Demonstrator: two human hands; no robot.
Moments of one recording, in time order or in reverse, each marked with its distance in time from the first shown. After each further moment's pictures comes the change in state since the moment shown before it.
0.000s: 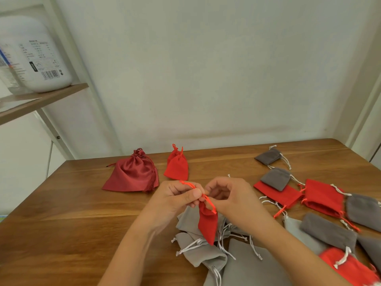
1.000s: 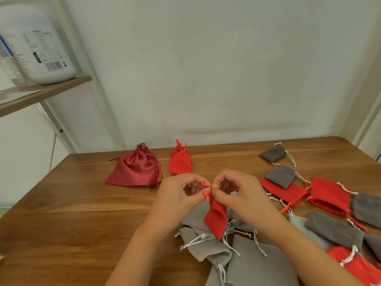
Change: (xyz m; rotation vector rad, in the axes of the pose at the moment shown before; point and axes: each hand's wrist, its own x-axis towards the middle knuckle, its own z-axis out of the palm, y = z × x) left_hand -0.006 0.006 0.018 0.541 0.259 0.147; right_hand 0.000 0.004 -0.007 -0.139 0.040 -0.171
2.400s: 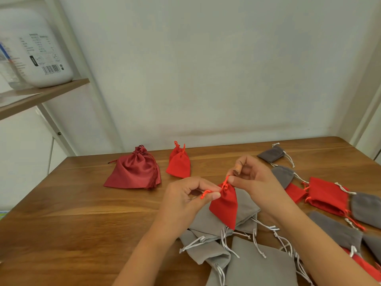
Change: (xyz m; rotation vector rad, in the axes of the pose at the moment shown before) left_hand -0.003 -0.002 0.013 -0.197 -0.015 0.106; right_hand 0.013 0.016 -0.024 0.451 0.083 0.179
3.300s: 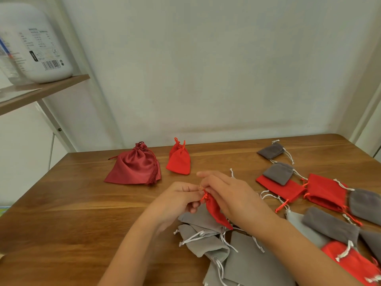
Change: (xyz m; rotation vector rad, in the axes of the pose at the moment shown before) left_hand 0.007 -0.003 -0.016 -0.238 -0.216 -0.551; right_hand -0.012 0.016 0.031 -0.957 -0.168 -0.694
